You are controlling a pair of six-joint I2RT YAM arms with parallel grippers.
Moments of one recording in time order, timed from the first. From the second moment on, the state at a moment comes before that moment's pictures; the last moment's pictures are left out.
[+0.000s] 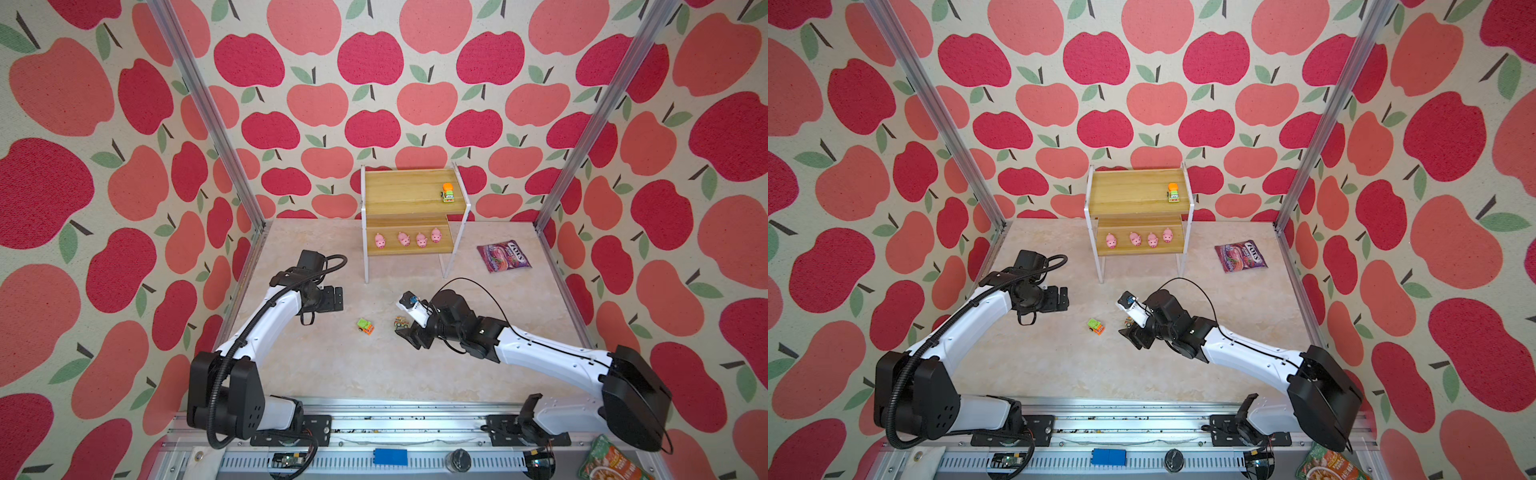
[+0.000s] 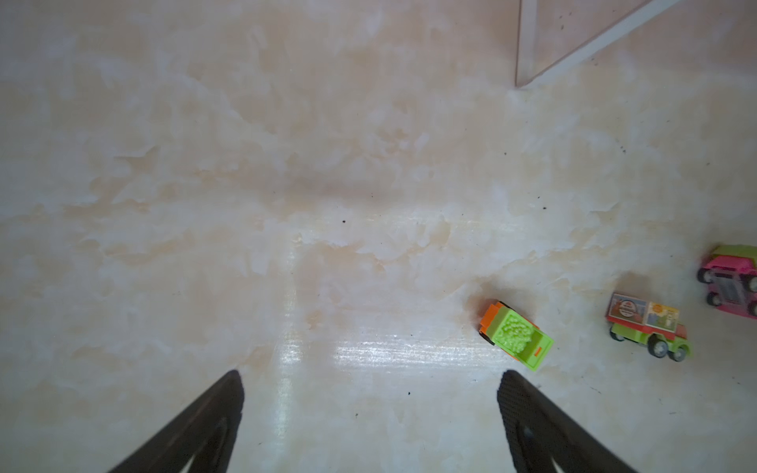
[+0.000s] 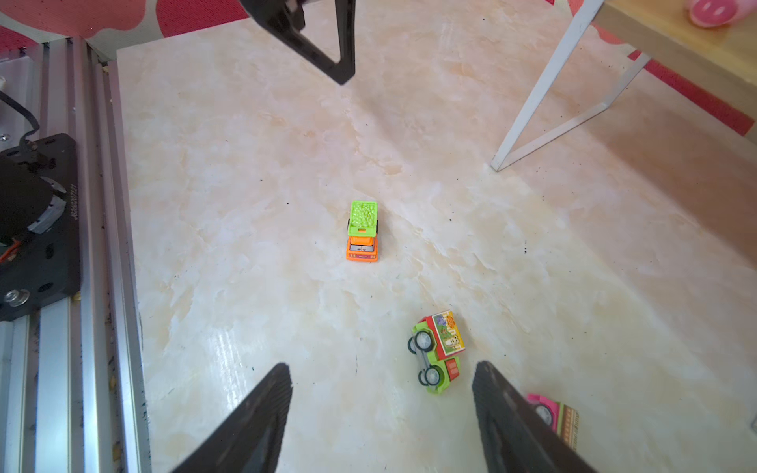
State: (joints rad) left arm -0.20 1.35 1.09 -0.86 0.05 -0.22; right arm 0.98 1.37 0.79 -0.04 -0.14 -0.11
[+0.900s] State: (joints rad) left arm -0.21 1.04 0.97 -0.54 0.56 -0.03; right arm 1.10 1.88 1.06 0.08 -0.04 0.02
